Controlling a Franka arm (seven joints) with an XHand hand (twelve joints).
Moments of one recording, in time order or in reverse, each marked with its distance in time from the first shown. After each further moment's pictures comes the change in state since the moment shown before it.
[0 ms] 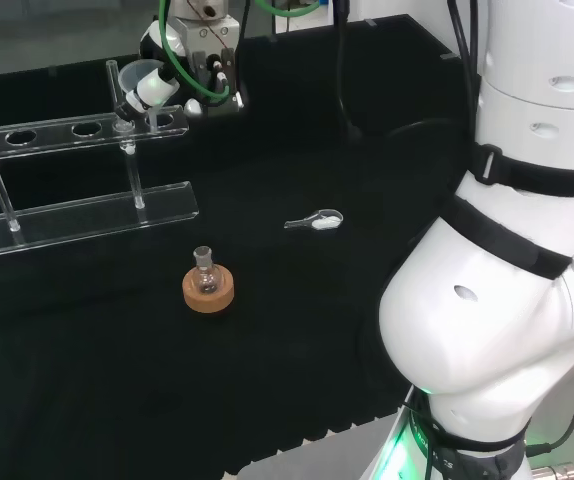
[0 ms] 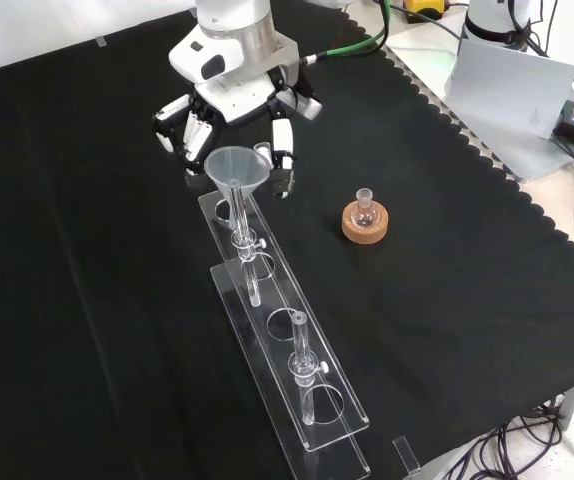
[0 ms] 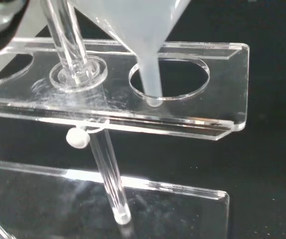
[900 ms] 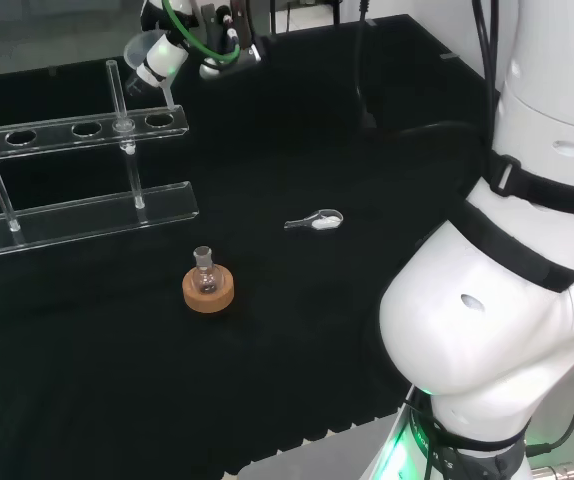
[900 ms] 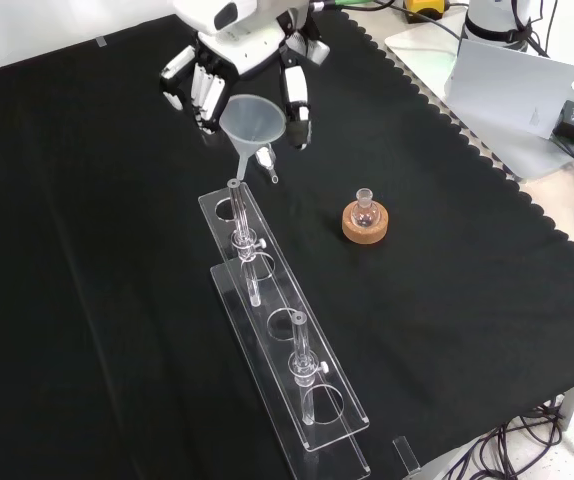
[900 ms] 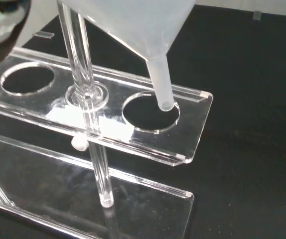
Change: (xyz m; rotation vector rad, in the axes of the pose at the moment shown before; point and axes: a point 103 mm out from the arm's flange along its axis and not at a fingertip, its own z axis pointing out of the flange) arm -0.004 -0.027 -0.068 0.051 -0.098 -0.085
